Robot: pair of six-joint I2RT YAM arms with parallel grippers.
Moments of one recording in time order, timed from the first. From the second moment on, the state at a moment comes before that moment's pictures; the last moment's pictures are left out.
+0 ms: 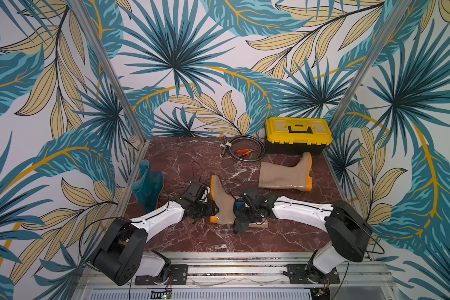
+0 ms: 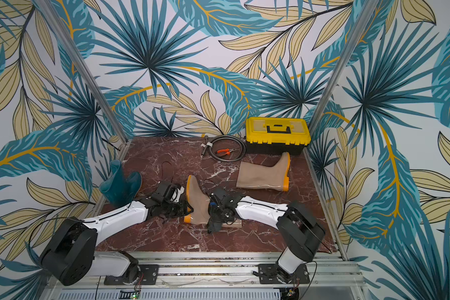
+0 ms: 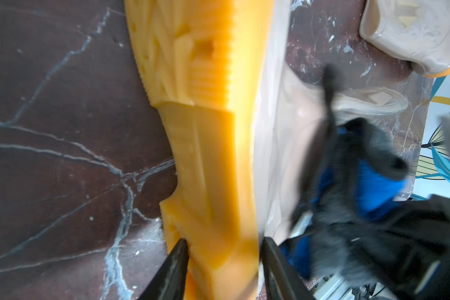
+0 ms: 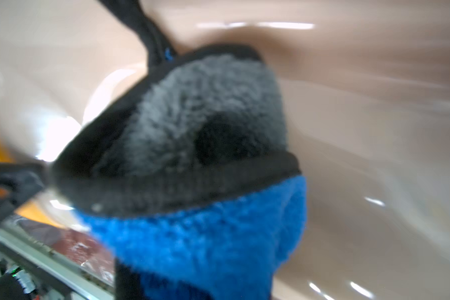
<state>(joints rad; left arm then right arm) -0.48 1.38 0.68 -0.32 0.34 -0.65 0.77 1.54 0.88 -0.50 -0.05 0.82</state>
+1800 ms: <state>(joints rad) -0.48 1.33 0.68 -0.38 0.36 -0.50 0.63 2.12 1.69 -0.42 -0.22 0.82</state>
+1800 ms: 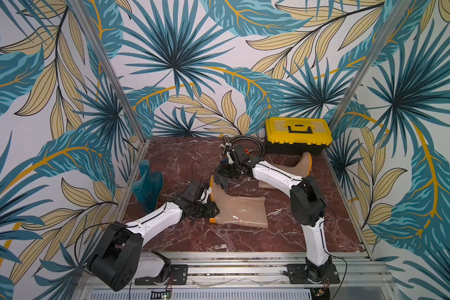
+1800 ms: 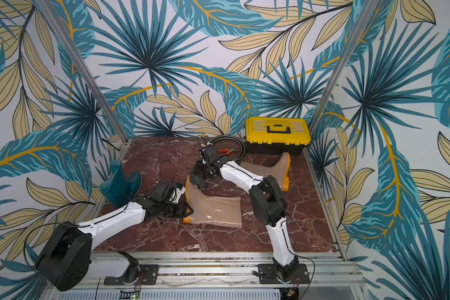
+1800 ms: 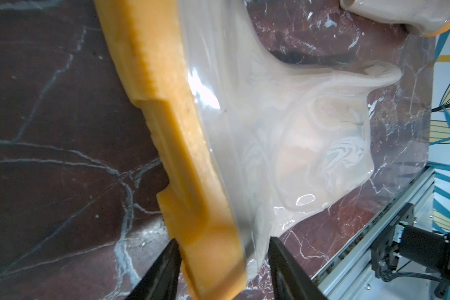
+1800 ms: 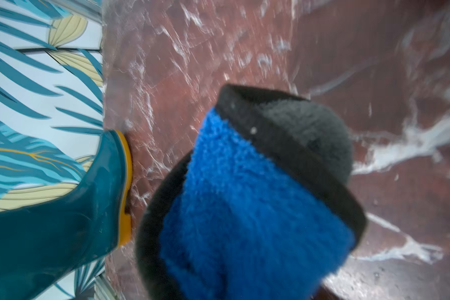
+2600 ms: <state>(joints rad) -0.48 1.41 0.74 -0.40 0.34 -0.45 0.68 2.05 1.66 -0.35 -0.22 0.82</state>
